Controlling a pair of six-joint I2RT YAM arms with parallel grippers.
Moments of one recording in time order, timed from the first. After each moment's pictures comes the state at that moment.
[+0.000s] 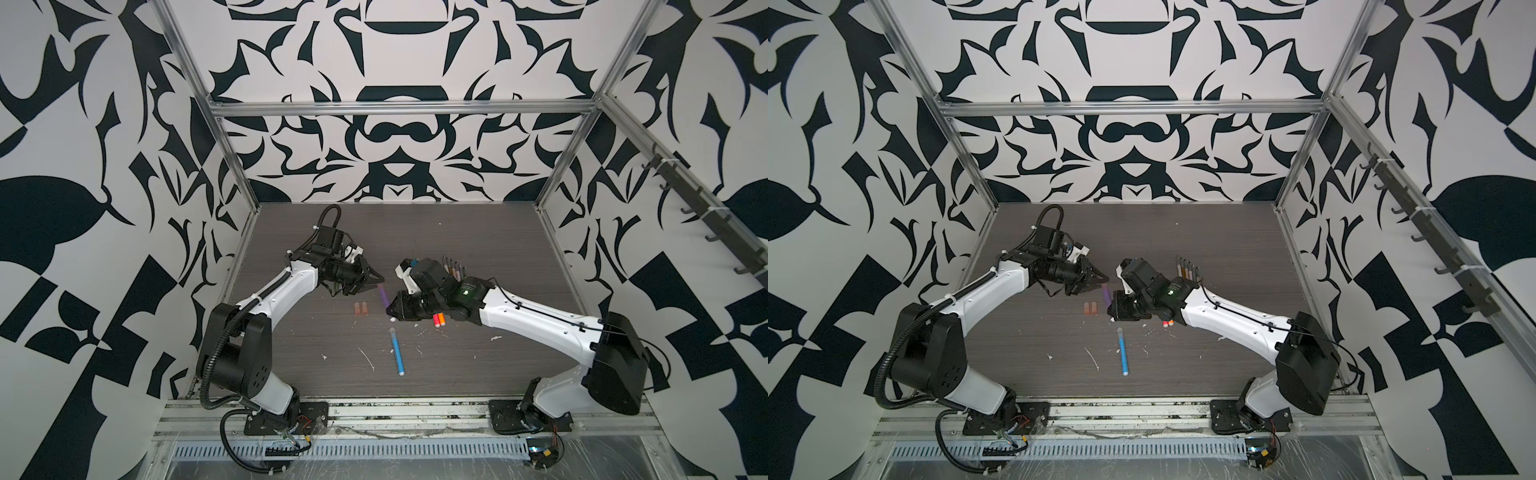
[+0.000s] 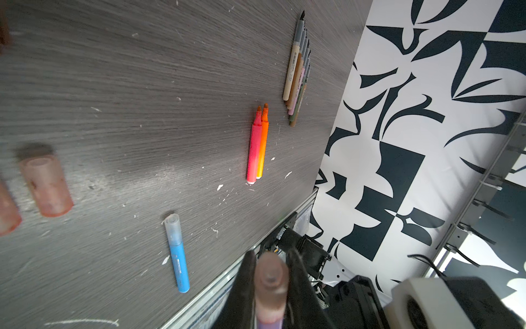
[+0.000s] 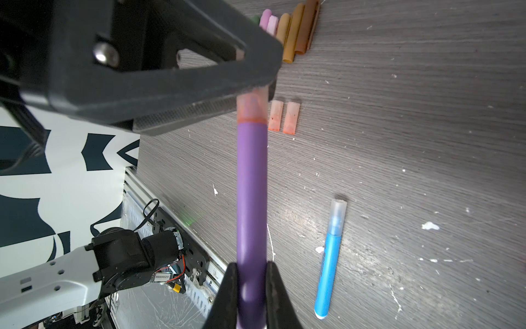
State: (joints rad) left arm -0.36 1.55 1.08 -0.53 0.83 -0.83; right arm 0.91 1.47 1.11 -0.46 -0.28 0.82
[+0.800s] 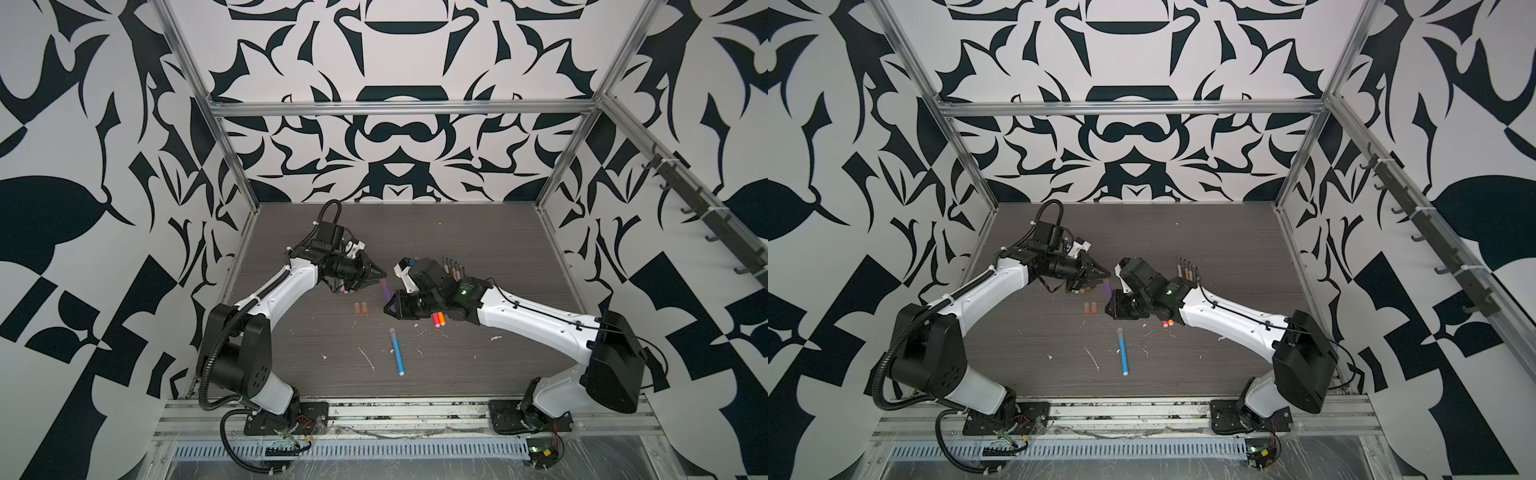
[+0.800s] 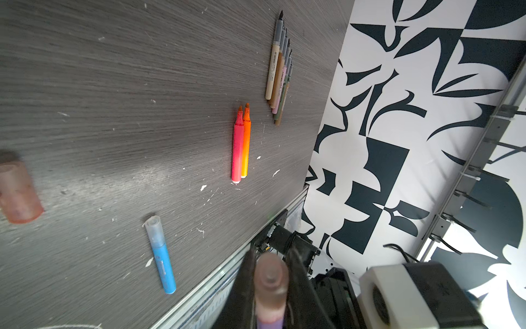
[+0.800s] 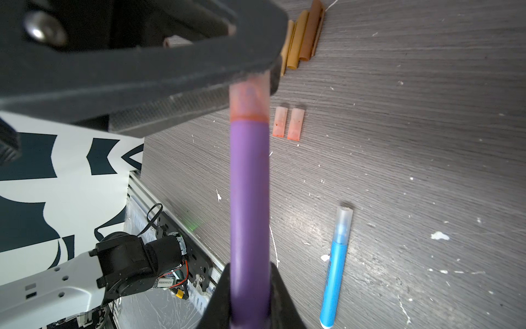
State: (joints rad) left arm -0.36 1.55 1.12 -0.53 0.86 -0.85; right arm 0.91 1.49 1.11 -0.43 -0.28 0.83
